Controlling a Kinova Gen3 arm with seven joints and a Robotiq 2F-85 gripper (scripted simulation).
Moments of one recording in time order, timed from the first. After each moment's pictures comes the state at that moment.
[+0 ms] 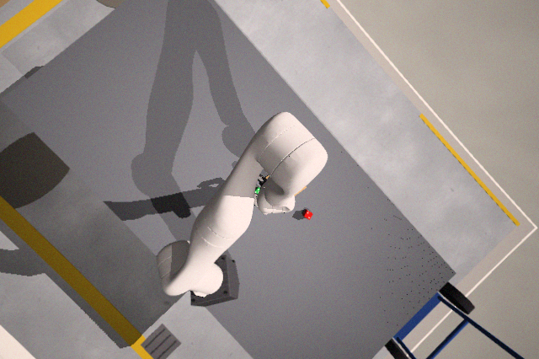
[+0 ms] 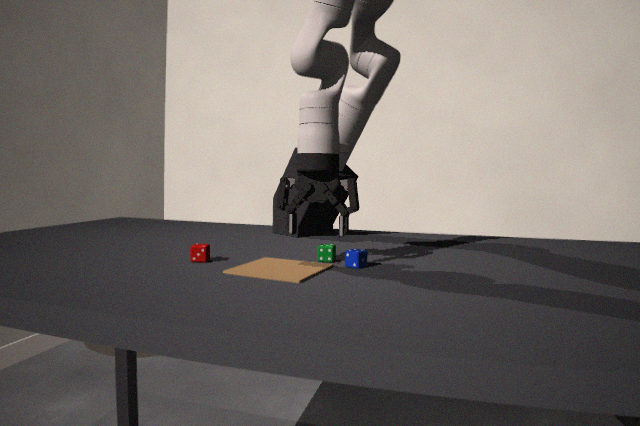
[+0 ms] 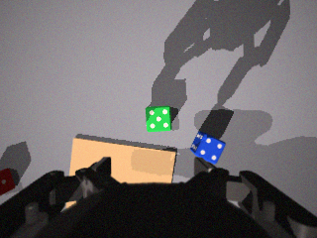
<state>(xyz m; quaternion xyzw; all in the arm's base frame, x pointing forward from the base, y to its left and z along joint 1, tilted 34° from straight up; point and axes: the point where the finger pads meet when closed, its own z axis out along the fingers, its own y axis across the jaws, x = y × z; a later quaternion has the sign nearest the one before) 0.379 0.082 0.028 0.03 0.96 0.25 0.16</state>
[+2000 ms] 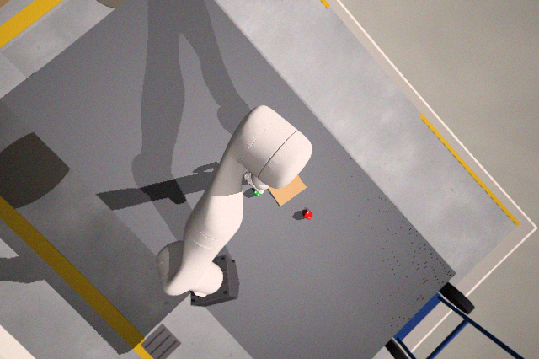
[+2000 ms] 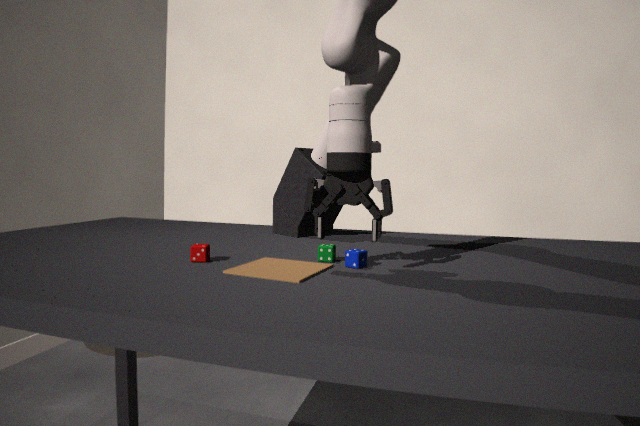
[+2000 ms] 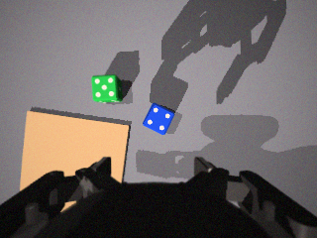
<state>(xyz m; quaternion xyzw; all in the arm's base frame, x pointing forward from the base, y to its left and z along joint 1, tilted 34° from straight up) 0.412 0.133 0.069 0.03 0.96 0.25 0.16</state>
